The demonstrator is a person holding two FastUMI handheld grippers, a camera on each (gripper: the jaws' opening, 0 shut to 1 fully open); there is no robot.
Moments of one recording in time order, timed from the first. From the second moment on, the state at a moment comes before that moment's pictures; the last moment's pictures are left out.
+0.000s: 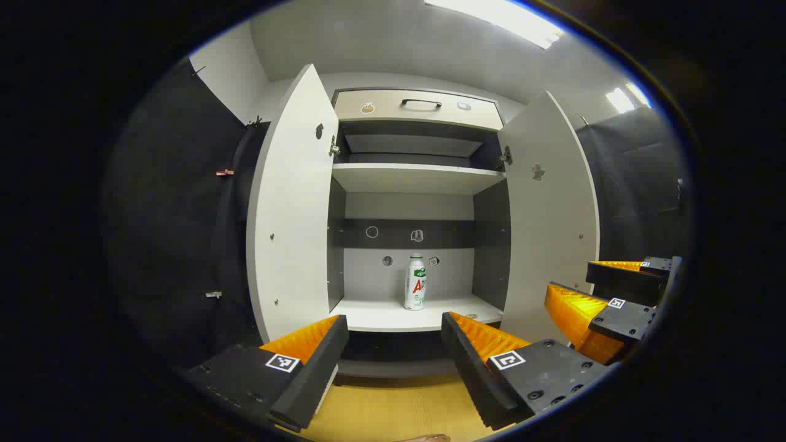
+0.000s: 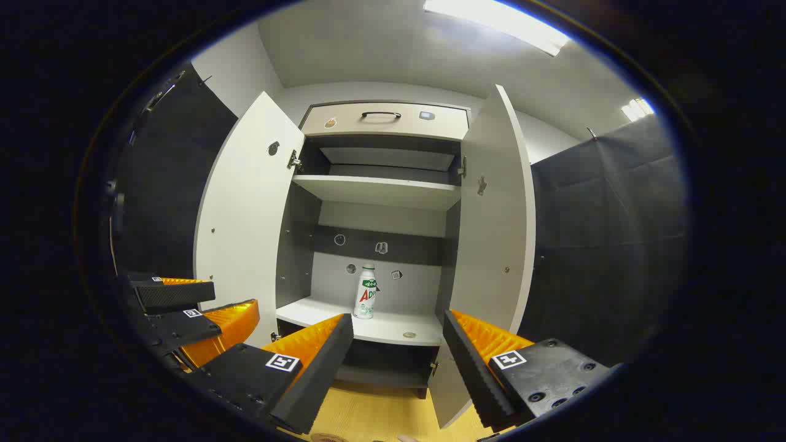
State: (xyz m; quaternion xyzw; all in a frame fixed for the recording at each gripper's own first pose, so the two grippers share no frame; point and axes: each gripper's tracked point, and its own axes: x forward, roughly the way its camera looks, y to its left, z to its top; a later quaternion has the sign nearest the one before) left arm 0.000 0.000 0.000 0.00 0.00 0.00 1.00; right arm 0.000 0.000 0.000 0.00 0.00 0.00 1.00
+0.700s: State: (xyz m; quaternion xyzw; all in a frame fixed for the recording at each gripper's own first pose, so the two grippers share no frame) left arm 0.002 -0.006 0.000 0.01 0.00 -0.01 1.00; right arm 0.002 0.000 -0.005 0.00 0.01 0.00 1.00
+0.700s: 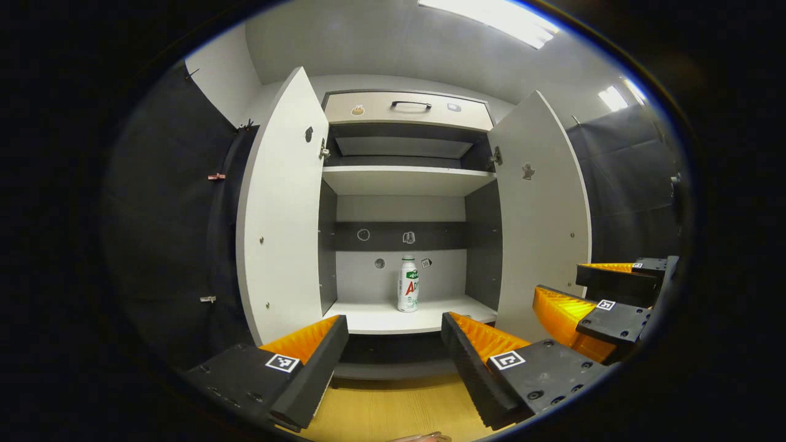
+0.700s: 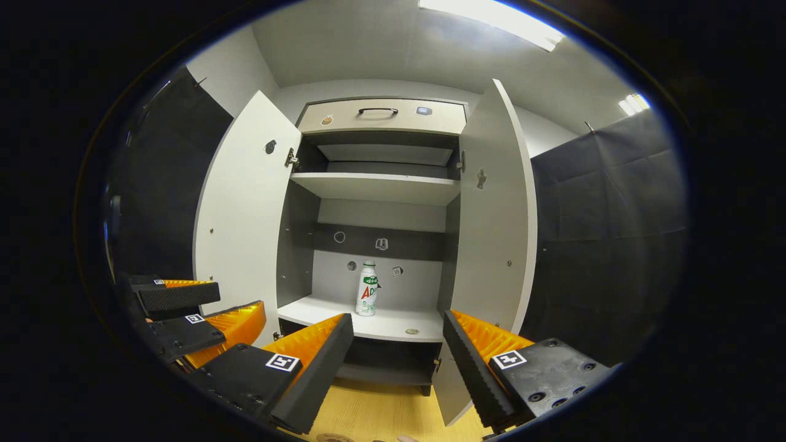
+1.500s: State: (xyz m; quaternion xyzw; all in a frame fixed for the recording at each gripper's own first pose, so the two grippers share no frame) left arm 0.055 0.006 0.002 0.02 -0.01 -0.05 1.00; right arm 0.018 0.002 -0.007 -0.02 0.01 -0.03 1.00
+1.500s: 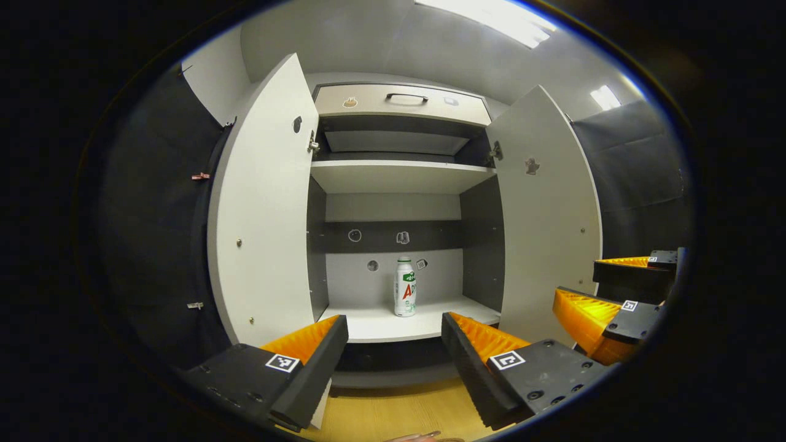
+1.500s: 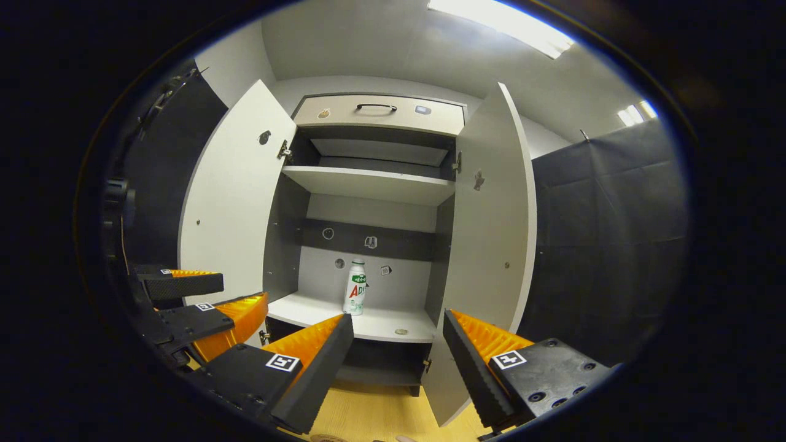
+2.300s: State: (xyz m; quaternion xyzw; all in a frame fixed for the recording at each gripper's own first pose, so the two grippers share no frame) left arm 0.232 -0.008 -0.026 0.00 0.01 -0.01 1.00; right arm 0.131 -0.004 -0.022 -0.03 -0.03 0.10 0.99
